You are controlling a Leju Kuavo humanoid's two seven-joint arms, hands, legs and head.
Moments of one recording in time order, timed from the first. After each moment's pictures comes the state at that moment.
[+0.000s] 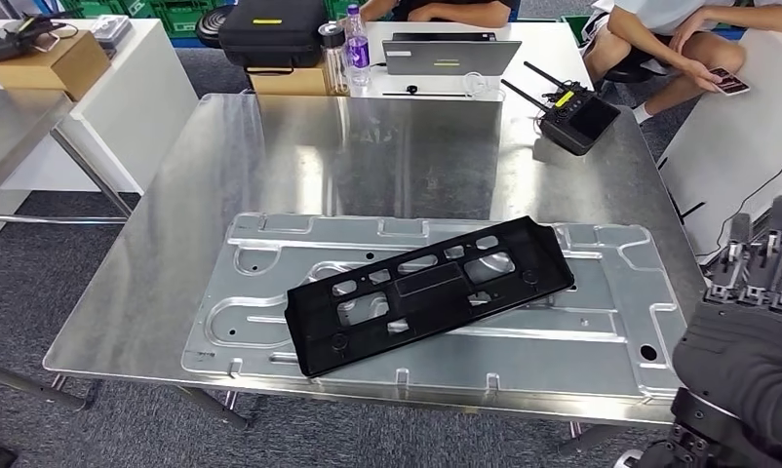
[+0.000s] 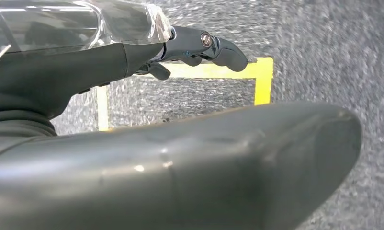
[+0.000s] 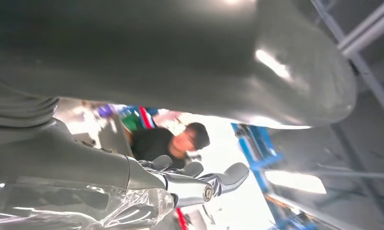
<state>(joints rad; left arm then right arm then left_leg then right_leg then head) -0.11 0.00 -0.75 -0.23 1.01 0.33 -0.36 0.03 -0.20 0.27 -2.43 -0.48 -0.67 -0.38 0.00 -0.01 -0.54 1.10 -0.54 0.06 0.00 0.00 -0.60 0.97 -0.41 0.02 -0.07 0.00</state>
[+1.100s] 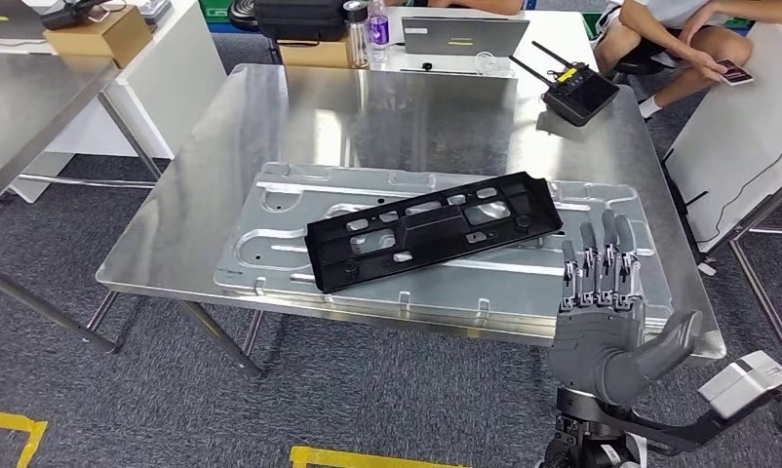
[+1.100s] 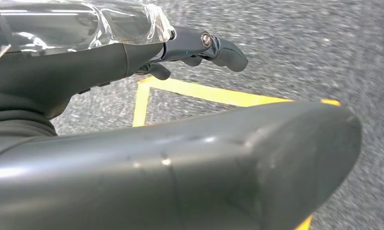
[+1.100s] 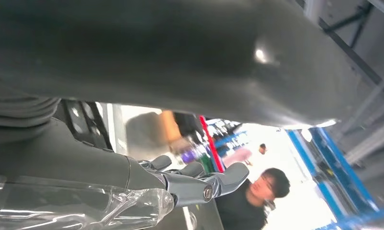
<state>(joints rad) -0.11 0.04 -0.69 -0.23 0.99 0.41 -0.34 0.00 -0.17 0.47 -2.17 -0.57 -0.63 -0.44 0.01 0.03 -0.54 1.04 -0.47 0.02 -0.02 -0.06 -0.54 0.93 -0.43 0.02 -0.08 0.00</state>
